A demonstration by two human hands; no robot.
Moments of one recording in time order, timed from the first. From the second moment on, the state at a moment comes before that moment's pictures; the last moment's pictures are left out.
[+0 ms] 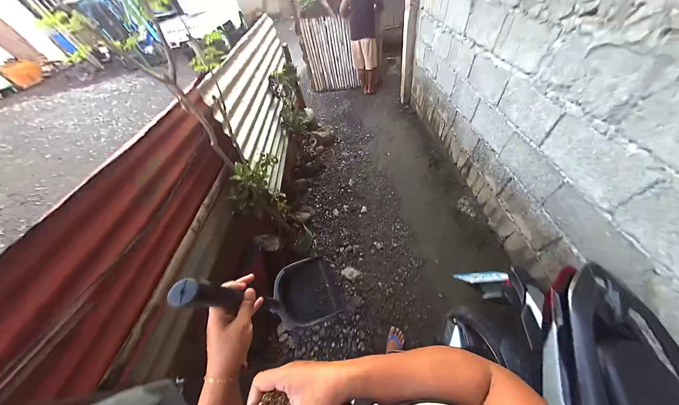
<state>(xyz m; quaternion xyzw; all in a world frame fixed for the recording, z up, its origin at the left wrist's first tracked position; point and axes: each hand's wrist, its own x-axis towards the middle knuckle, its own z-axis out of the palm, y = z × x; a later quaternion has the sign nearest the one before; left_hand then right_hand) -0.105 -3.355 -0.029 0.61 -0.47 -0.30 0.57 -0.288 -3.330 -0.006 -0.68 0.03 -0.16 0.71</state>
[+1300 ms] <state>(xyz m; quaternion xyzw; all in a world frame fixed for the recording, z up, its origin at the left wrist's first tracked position) -0.286 -4.727 -0.071 0.68 -0.19 -0.23 0.67 -0.796 -4.757 -0.233 -0.45 0.76 -0.32 0.33</state>
